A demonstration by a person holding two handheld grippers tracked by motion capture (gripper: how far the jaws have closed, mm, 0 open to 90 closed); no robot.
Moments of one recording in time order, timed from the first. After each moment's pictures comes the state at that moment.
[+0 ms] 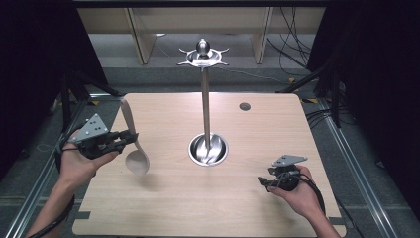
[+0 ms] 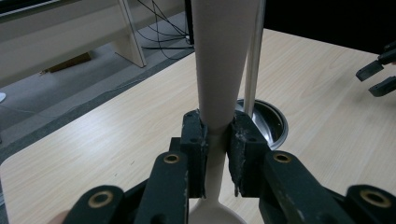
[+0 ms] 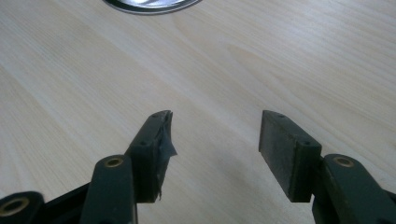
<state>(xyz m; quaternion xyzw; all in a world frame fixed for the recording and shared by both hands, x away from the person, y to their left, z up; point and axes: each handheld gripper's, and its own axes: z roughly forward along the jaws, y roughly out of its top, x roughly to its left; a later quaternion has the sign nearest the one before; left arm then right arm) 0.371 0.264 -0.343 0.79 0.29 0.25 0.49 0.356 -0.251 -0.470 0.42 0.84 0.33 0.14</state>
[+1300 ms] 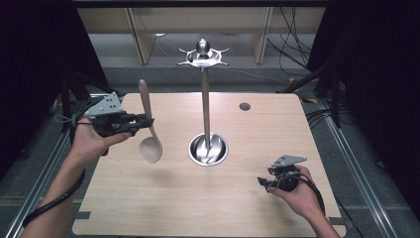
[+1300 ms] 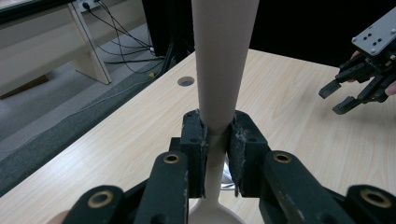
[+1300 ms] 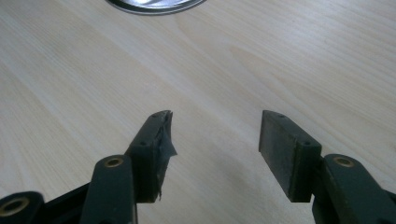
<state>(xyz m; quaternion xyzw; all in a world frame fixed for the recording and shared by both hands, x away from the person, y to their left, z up) 0.407 0.234 -0.309 0.81 0.23 0.20 0.51 0.354 -0.249 -0.469 0.42 0.84 0.32 0.14</state>
